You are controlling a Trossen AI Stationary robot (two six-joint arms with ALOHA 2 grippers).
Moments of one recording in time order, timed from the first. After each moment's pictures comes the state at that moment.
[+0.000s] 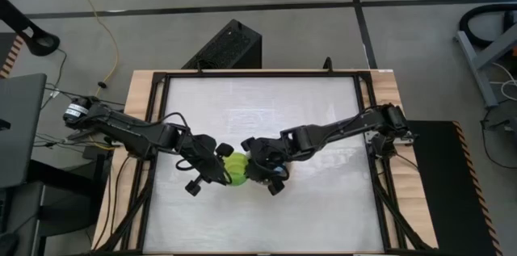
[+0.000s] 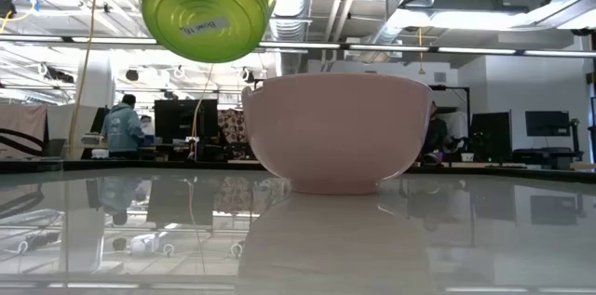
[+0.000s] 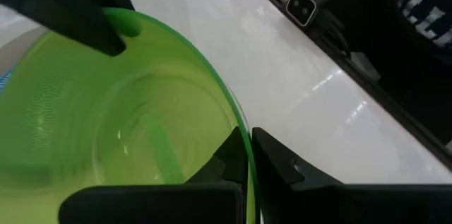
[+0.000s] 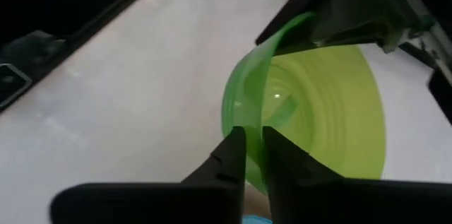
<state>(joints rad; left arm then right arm) -0.24 1.27 0.93 -0.33 0.29 0.21 0.23 1.82 1.64 -0.53 -0.09 -0.37</state>
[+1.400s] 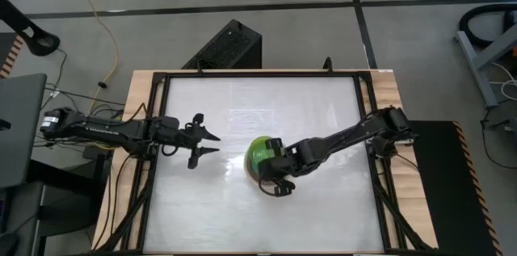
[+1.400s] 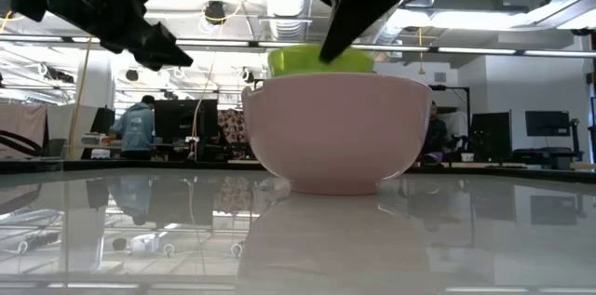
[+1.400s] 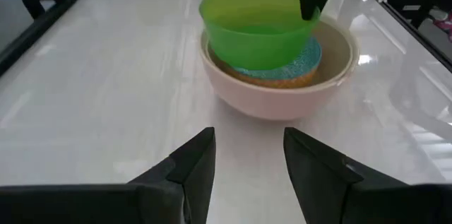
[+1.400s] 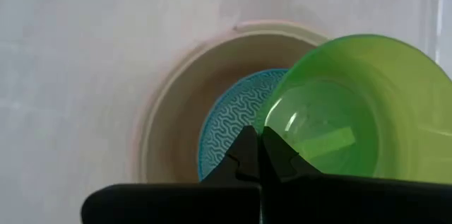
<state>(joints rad) -0.02 0.77 0.36 0.09 -0.02 -0.01 0.31 1.80 1.53 -0.77 0.23 0.03</state>
